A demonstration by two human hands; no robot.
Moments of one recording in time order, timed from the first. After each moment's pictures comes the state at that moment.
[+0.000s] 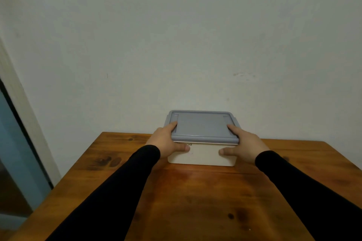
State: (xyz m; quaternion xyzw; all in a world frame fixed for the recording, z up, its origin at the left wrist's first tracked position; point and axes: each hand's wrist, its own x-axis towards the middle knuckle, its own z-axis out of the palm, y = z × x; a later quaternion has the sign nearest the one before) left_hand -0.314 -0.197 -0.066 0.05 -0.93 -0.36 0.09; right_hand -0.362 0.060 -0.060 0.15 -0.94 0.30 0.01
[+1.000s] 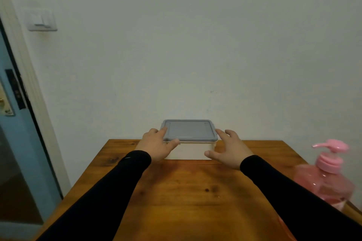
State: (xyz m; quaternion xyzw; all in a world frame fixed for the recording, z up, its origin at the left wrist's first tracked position) left_hand -0.202 -0.160 -0.001 0.08 -0.97 -0.19 0.11; right_hand -0.241 0.088 -0.004 0.15 -0.96 0.23 0.05
